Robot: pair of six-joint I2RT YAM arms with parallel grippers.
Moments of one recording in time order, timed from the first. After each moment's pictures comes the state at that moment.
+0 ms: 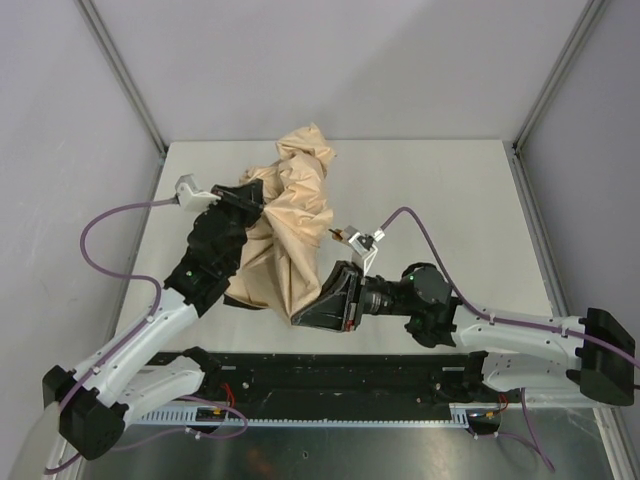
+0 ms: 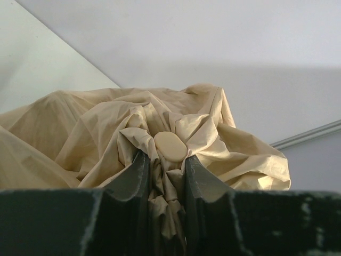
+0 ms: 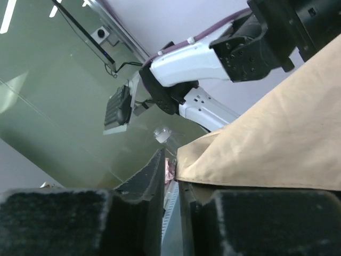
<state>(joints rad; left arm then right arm) -0.57 0.93 0.79 0.16 -0.58 -0.92 1.19 1.12 0.71 0.86 -0.44 0.97</state>
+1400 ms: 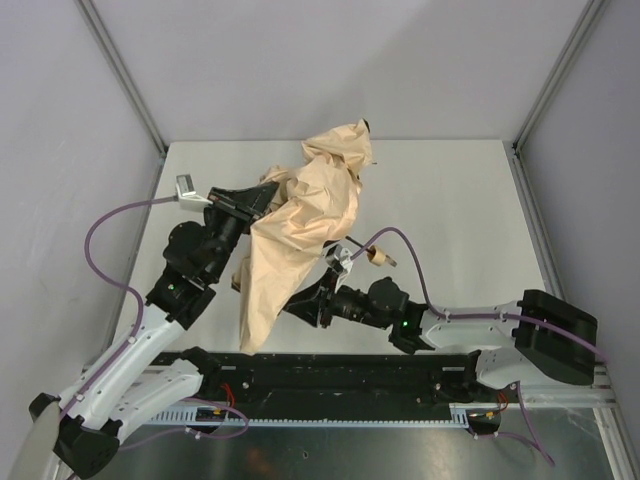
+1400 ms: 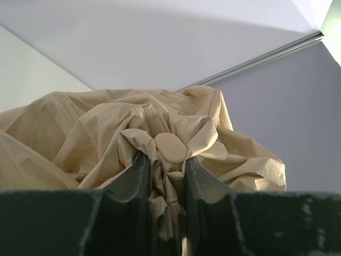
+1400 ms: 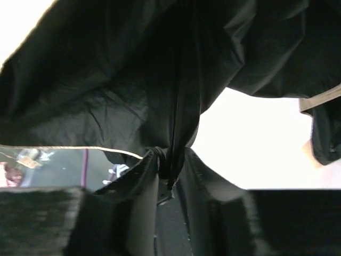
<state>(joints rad) -0.56 0.80 0.79 0.16 -0.20 -1.15 1.20 1.36 0.57 0.87 -0.09 0.49</state>
